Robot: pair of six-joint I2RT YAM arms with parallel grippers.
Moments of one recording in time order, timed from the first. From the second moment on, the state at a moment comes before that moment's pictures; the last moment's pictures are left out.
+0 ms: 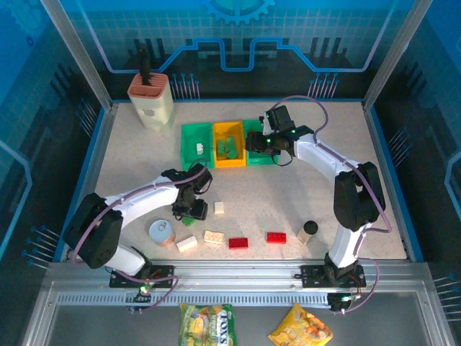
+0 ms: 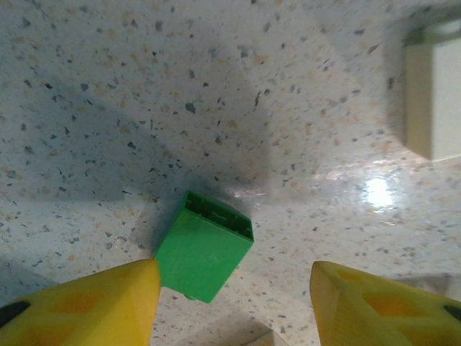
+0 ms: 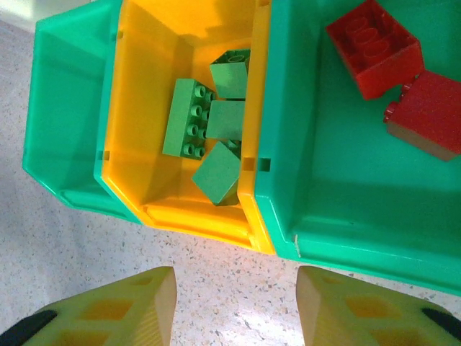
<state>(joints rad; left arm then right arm) -0.60 1.50 0.89 -0.89 -0.02 -0.49 0.41 1.81 1.42 -0.50 -0.27 0.48</state>
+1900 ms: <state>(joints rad) -0.49 1.55 0.83 -0.80 -0.06 -0.56 0.41 1.77 1.37 -0.52 -0.30 0.49</state>
